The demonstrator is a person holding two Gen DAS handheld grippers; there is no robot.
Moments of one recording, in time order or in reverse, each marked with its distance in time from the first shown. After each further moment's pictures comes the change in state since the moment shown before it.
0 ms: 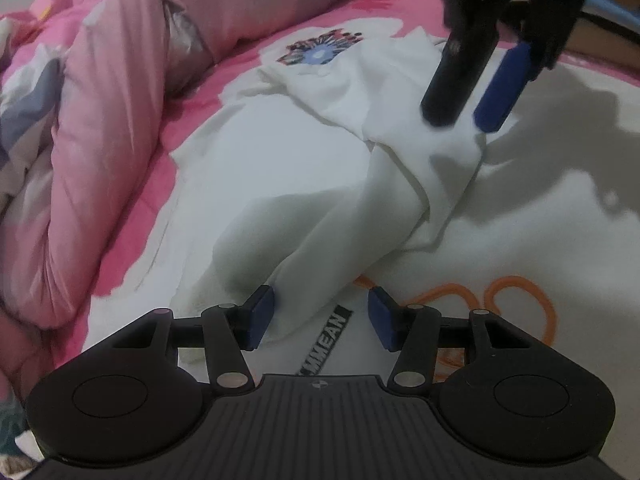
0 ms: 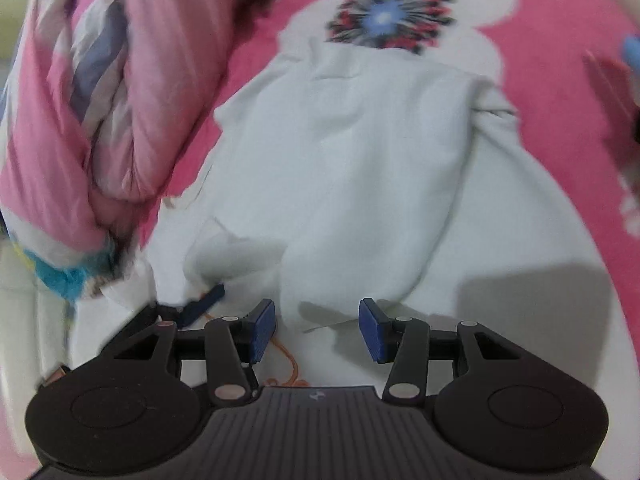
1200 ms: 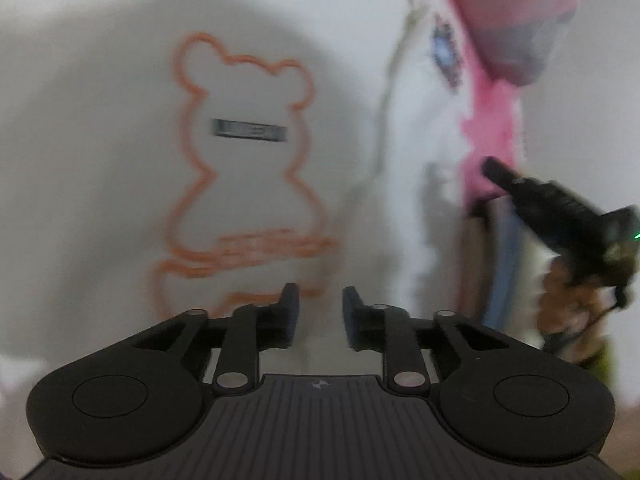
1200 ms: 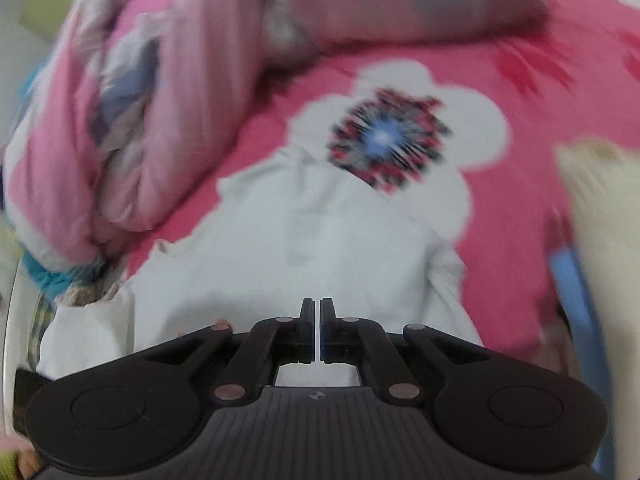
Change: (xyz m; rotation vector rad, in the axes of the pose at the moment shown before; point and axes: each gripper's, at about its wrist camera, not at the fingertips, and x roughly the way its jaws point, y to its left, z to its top) left arm -0.023 0.071 -0.067 -1.286 0.350 -0.702; right arm -0.052 -0.022 0.034 -0.102 -0.140 -0.042
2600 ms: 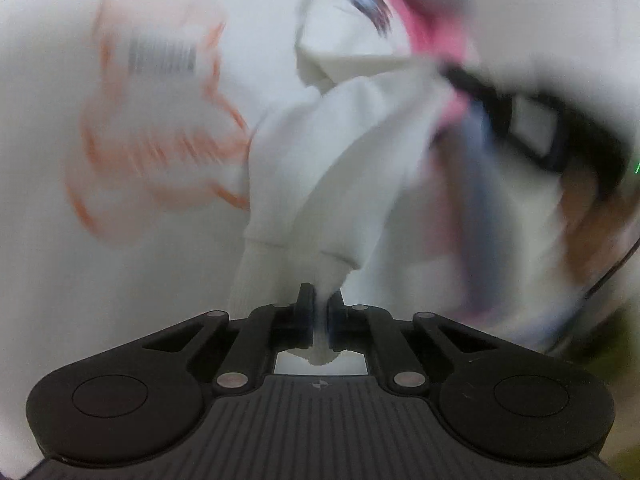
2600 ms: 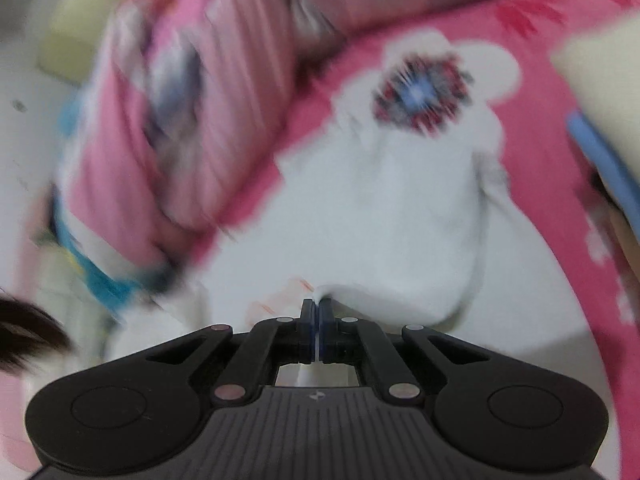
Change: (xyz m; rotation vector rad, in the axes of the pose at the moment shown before) left arm 0.018 0.002 -0.045 -0.179 0.041 -0.405; right arm -0.038 0.022 -0.043 0.137 -0.057 0.226
